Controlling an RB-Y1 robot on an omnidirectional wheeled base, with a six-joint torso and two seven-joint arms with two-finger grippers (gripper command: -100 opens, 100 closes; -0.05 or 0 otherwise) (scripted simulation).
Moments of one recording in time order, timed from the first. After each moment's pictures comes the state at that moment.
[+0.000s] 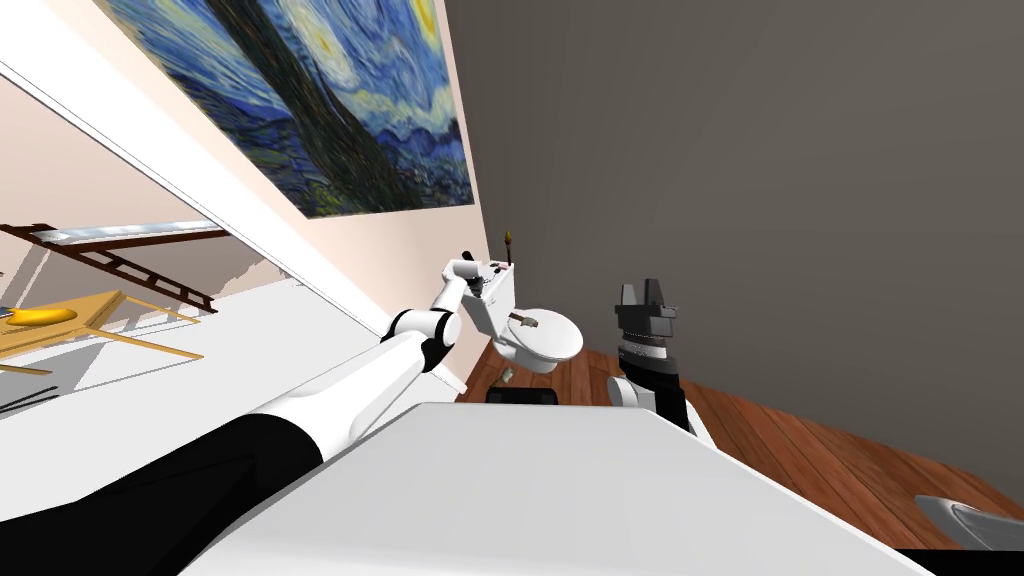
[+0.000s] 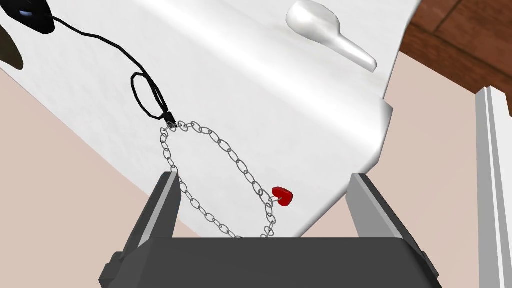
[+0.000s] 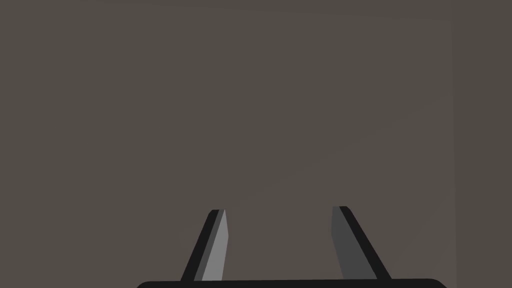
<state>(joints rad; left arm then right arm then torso) -1.04 0.20 0.19 -0.75 -0.01 1.20 0.03 0.54 -0.01 -0.07 -2.22 0.03 -0.59 -0.12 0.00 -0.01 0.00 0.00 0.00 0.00</state>
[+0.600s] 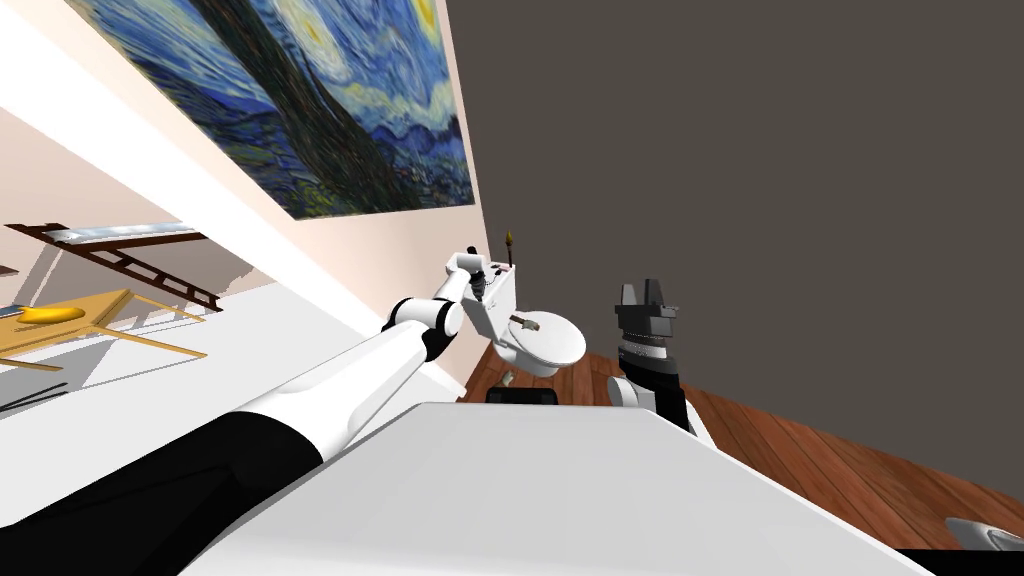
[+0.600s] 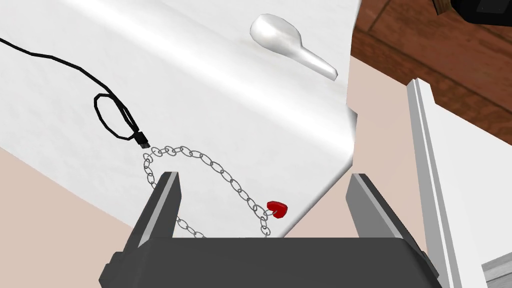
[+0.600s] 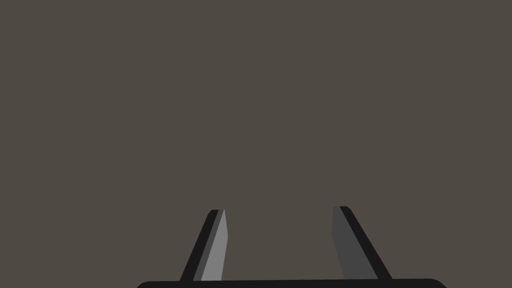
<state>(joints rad) -1.15 0.20 0.20 -0.62 -0.01 1.38 0.06 0.54 -0.01 -0.07 -2.22 0.03 -0.59 -0.12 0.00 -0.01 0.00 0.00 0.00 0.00</state>
